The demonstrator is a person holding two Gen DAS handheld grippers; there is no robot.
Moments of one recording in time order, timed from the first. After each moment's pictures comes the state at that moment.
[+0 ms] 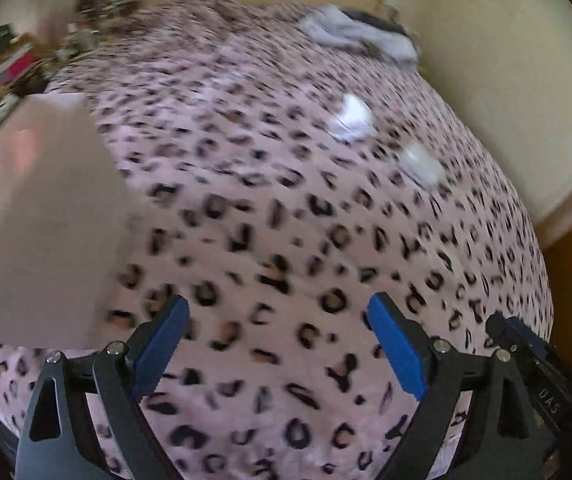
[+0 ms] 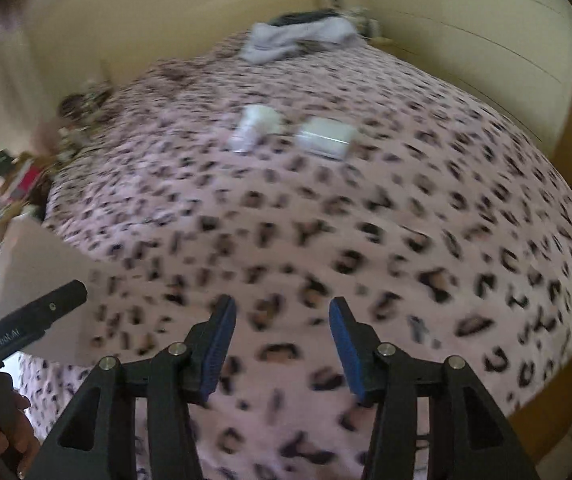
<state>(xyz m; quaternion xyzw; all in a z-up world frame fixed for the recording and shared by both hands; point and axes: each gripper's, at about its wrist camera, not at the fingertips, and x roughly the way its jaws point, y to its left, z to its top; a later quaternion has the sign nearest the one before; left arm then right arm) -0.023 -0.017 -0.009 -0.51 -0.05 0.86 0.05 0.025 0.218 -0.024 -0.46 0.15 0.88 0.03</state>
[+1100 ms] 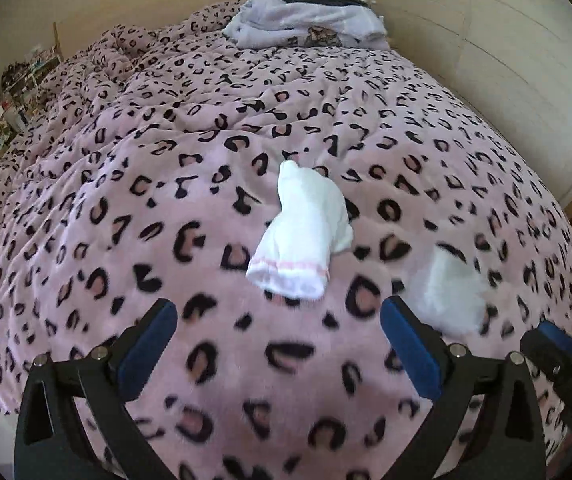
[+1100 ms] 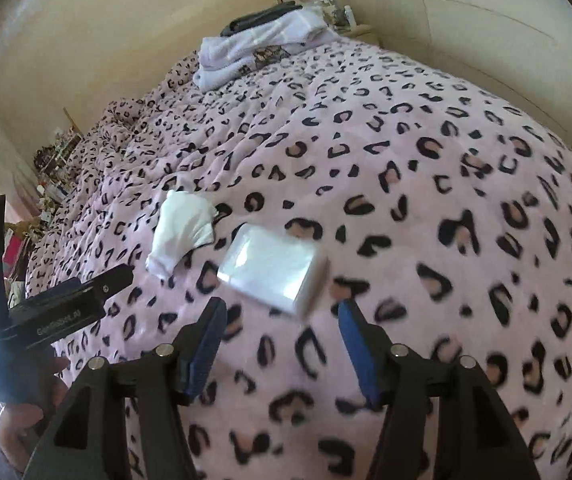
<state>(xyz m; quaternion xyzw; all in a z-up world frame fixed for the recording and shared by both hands) -0.324 0.116 -0.073 -0.50 0.06 0.86 0.08 -0.208 0.320 -0.068 -0.46 0.22 0.86 0.02</state>
